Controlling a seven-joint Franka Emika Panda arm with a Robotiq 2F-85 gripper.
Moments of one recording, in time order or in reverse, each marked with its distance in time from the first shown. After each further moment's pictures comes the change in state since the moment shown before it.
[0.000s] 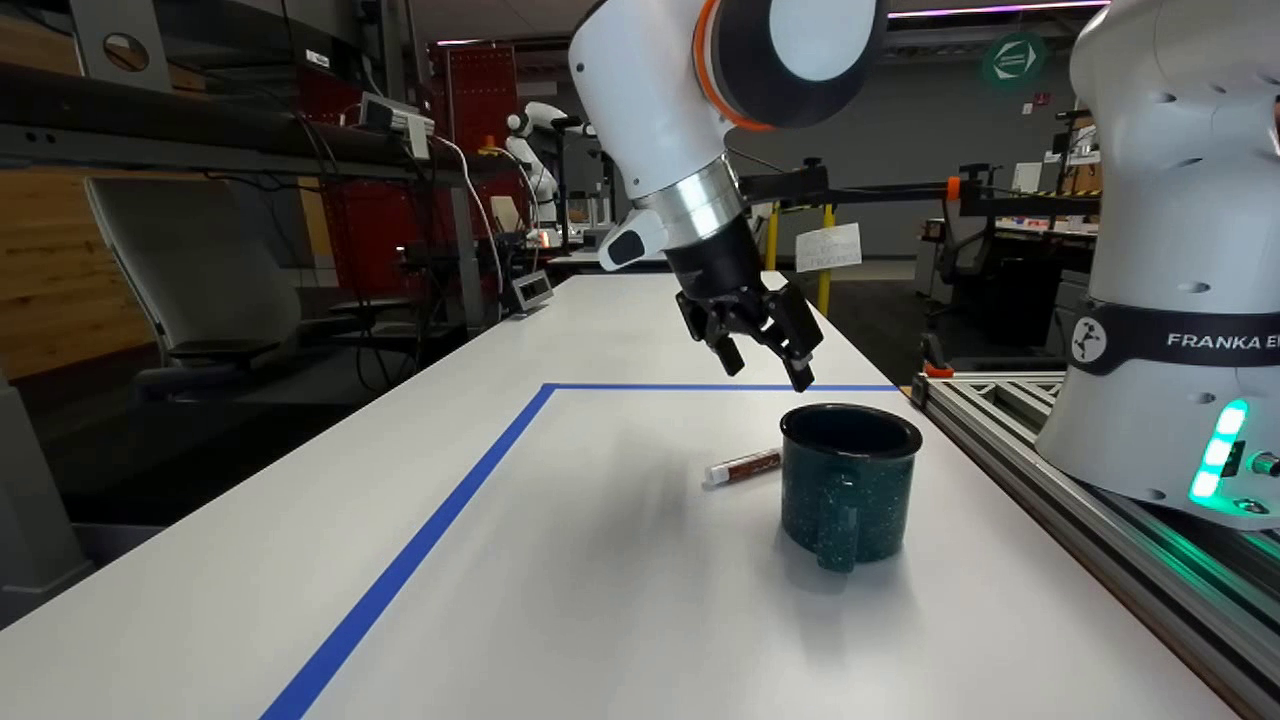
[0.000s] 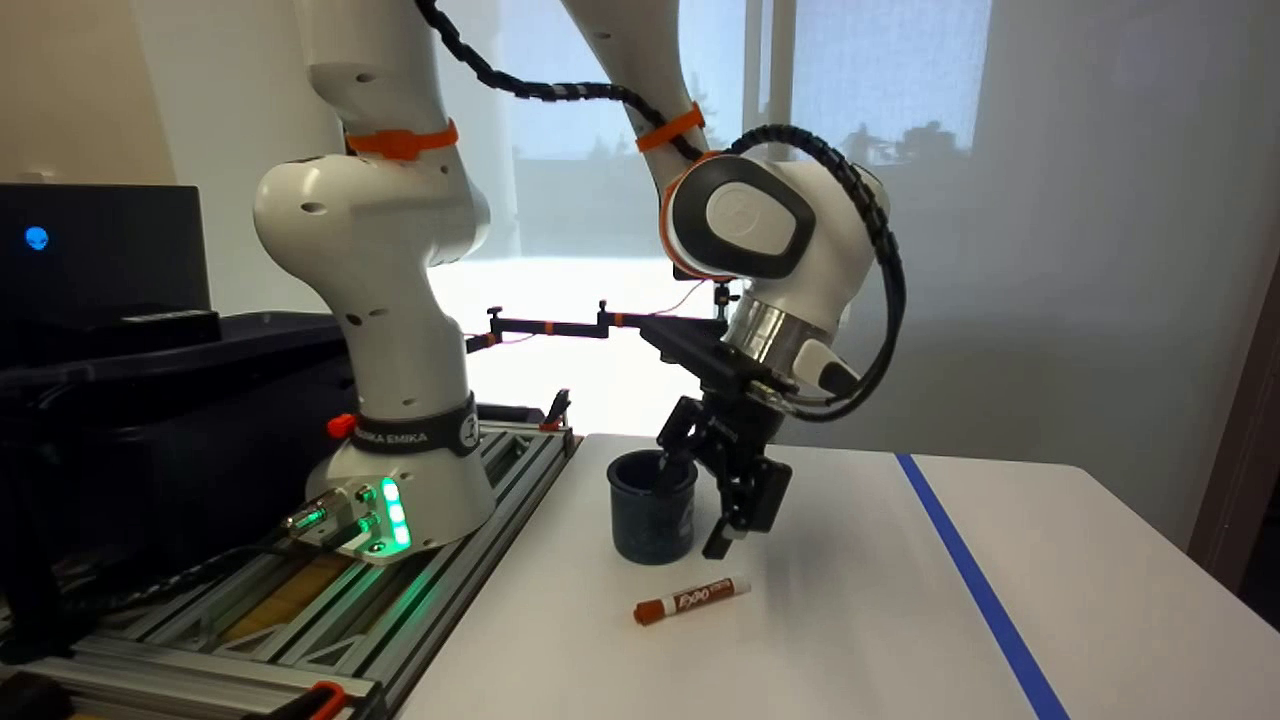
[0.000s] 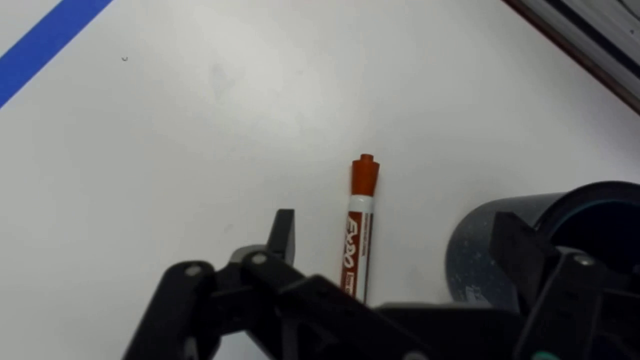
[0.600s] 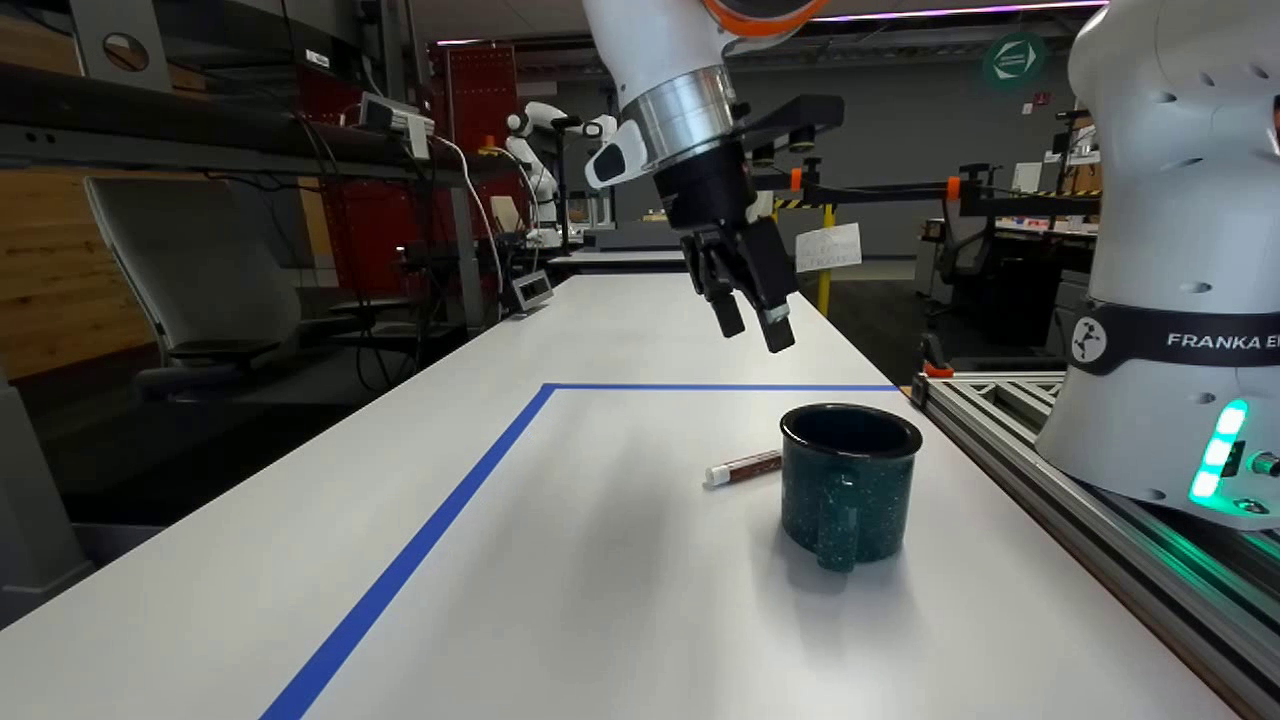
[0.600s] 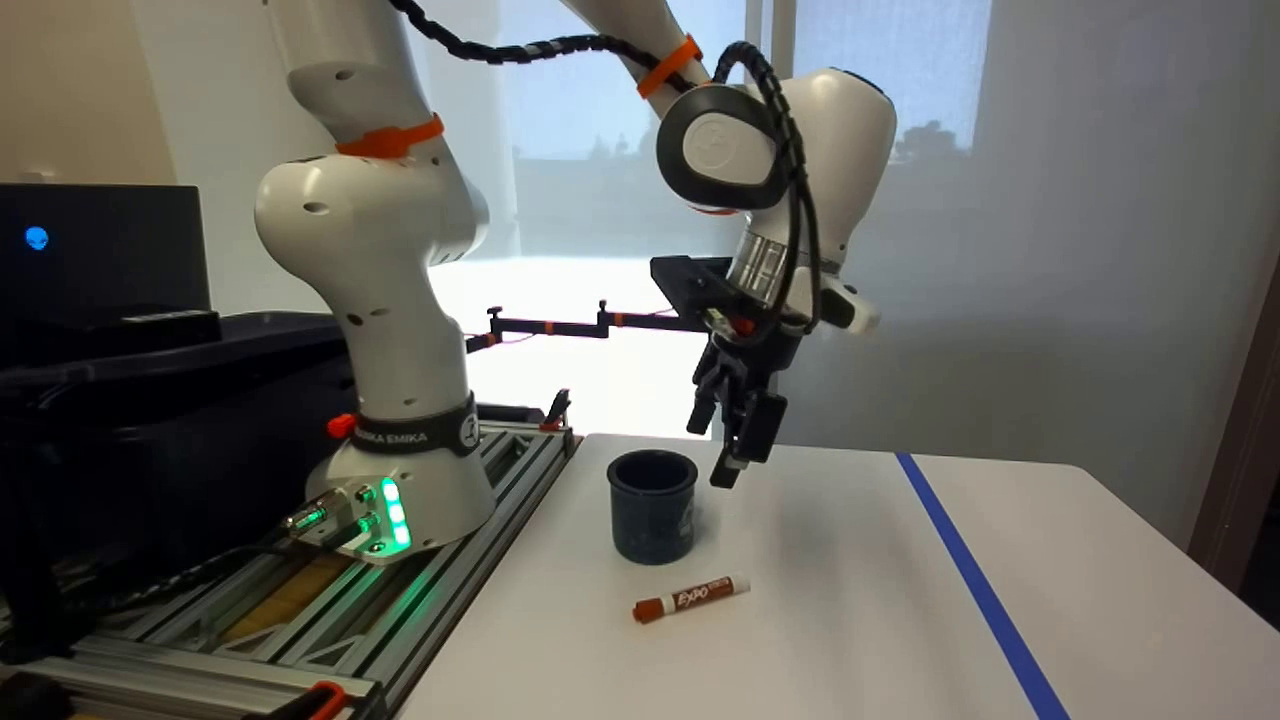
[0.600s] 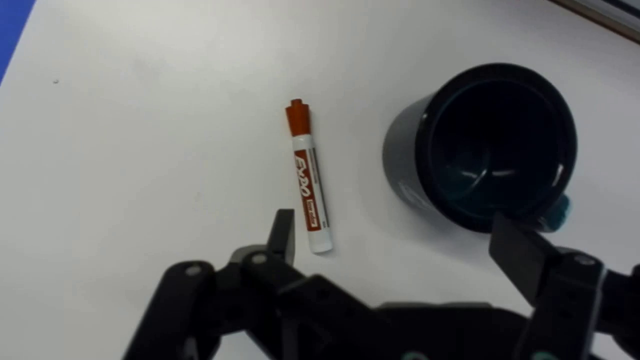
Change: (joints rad) arm 0.016 -0.174 0.001 -0.012 0.269 -0.063 0.117
